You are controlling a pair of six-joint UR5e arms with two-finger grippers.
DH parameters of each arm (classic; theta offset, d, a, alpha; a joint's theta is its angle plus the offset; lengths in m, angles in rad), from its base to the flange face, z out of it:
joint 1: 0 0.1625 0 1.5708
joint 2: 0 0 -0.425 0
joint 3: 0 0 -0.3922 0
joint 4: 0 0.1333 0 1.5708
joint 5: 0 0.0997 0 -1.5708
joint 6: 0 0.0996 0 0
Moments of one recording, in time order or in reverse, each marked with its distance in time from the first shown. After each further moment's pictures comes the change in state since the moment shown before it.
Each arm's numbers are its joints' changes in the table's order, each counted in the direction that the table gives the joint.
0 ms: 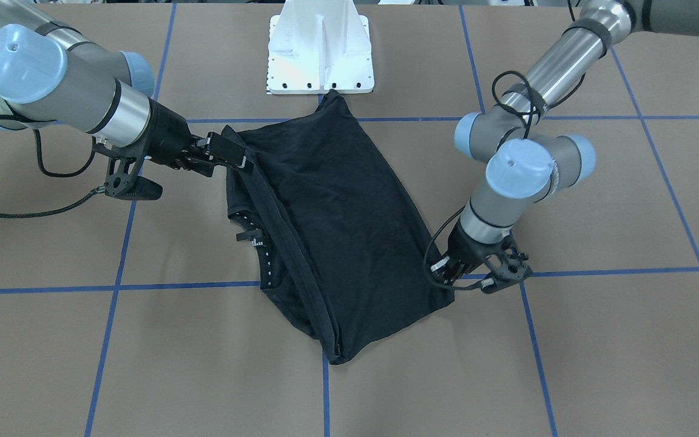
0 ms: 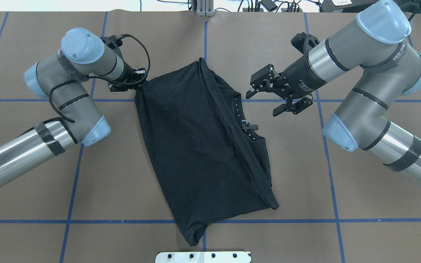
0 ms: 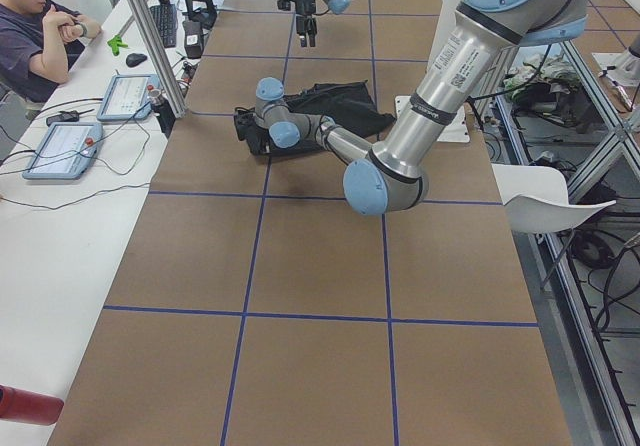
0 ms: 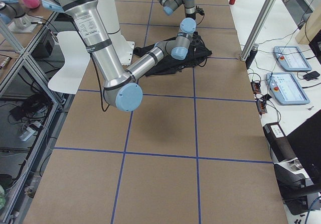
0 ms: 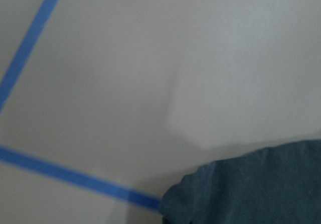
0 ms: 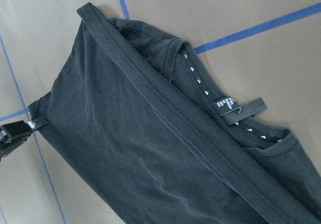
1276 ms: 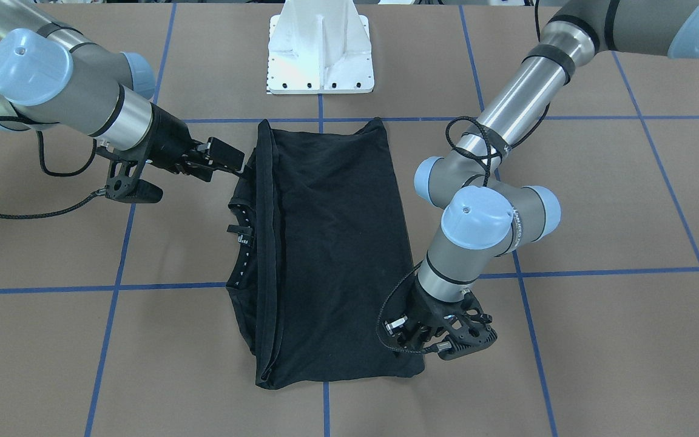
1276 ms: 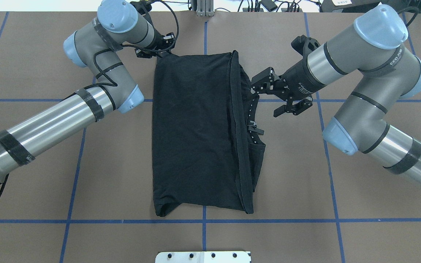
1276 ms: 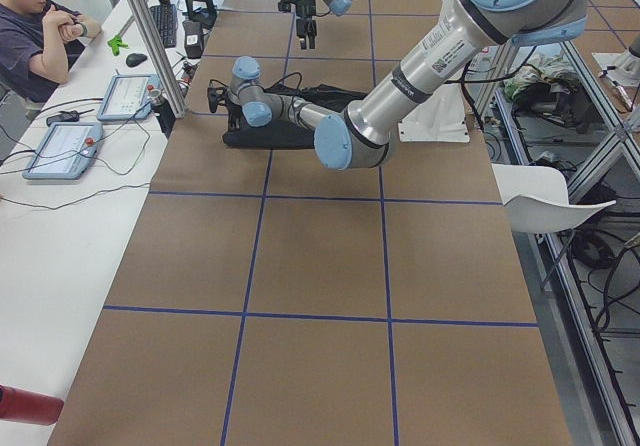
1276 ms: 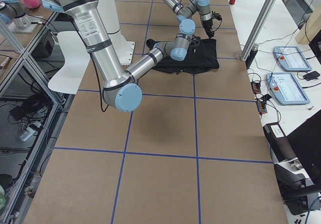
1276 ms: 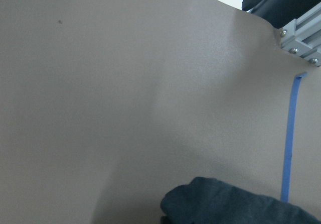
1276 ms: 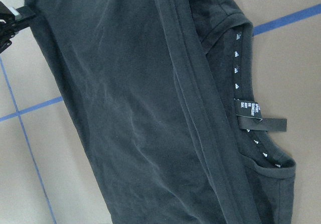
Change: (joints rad) left arm -0.040 -0.242 0.295 -0.190 0.078 0.061; right arm -0.017 -0.011 -0.001 -0.006 -0.056 -0.016
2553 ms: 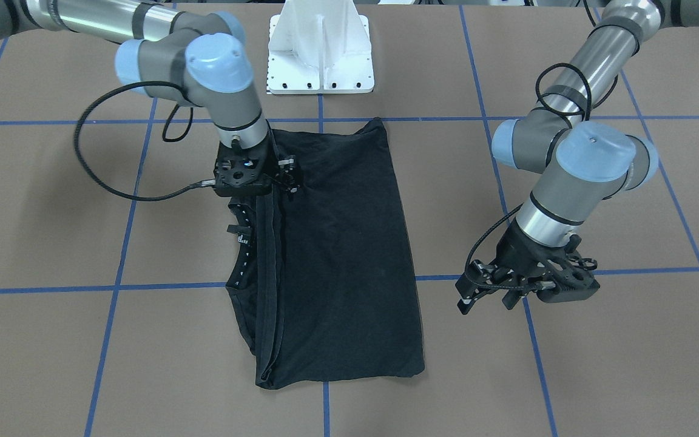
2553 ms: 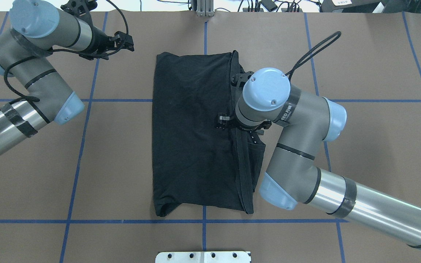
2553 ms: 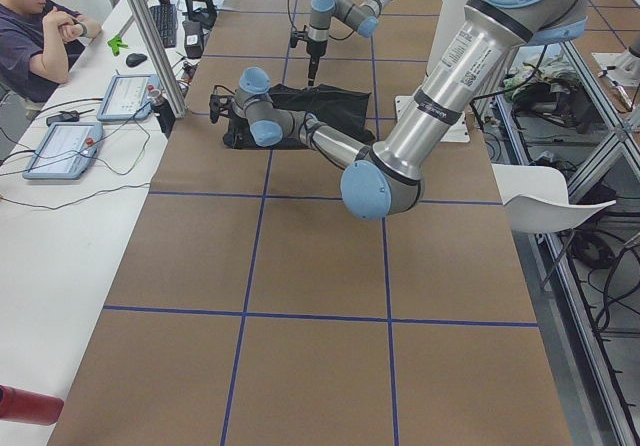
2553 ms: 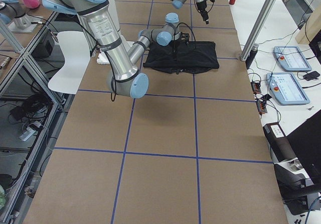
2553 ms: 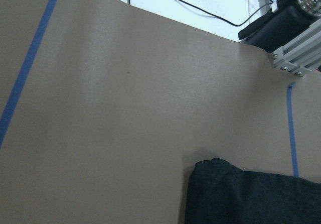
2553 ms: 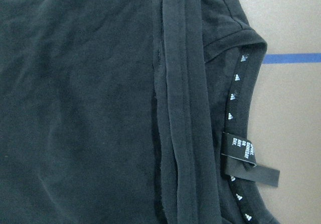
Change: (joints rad) left arm -0.081 0.354 -0.427 0.030 -0.069 0.121; right arm -0.291 0.202 -0.027 -0.598 -0.590 -0.391
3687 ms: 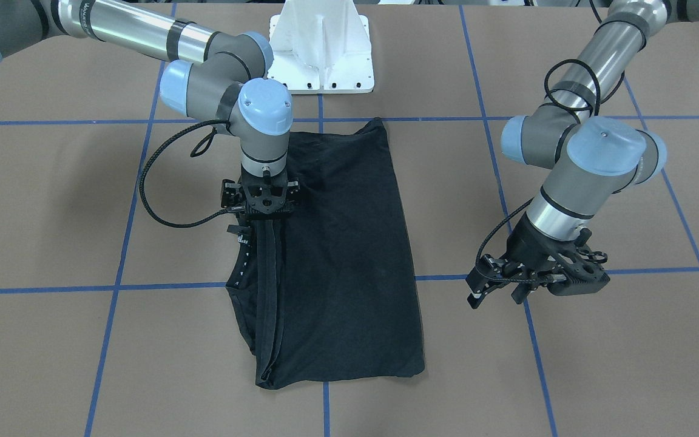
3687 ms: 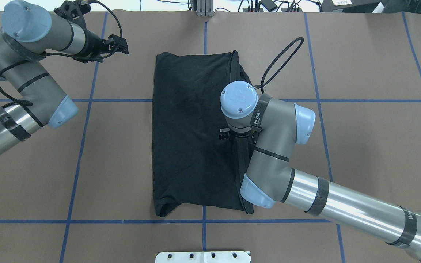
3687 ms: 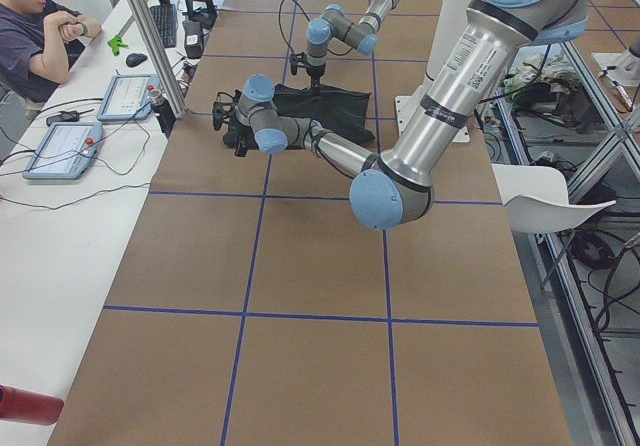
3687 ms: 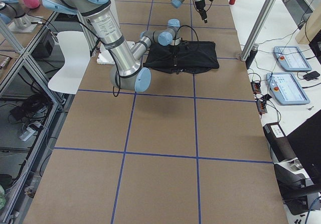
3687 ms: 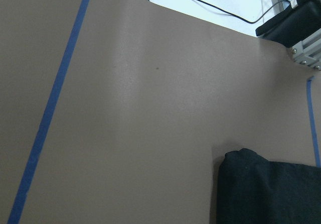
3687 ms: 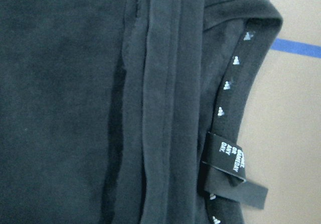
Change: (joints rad) left arm 0.000 0.024 -0.017 -0.002 0.001 0.001; right arm -0.023 0.050 -0.159 -0.086 -0.039 -0.154
